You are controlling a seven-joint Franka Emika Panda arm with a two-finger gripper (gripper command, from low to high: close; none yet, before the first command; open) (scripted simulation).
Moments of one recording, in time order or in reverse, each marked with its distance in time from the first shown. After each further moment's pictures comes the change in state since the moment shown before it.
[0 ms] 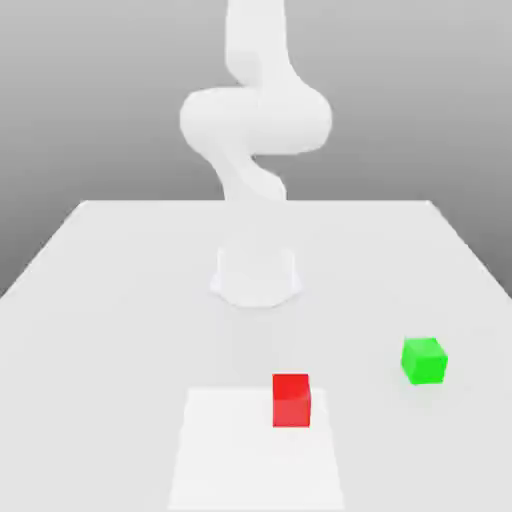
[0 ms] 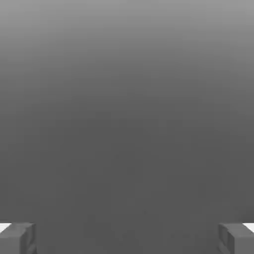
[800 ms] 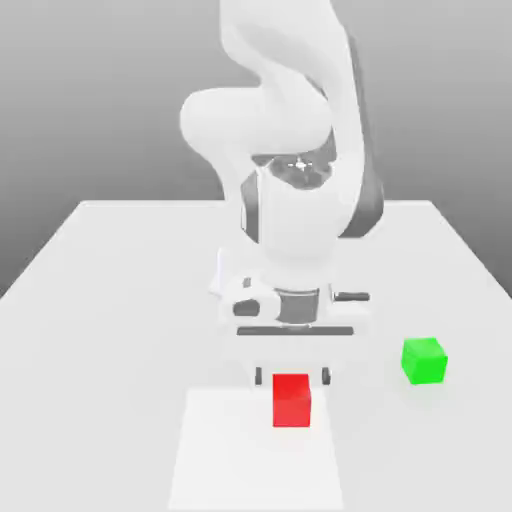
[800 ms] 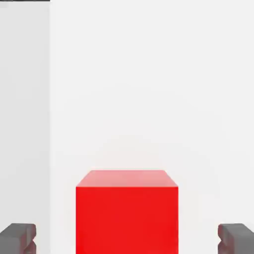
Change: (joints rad) arm 0.058 0.897 0.045 -0.475 -0.063 0.651 0.154
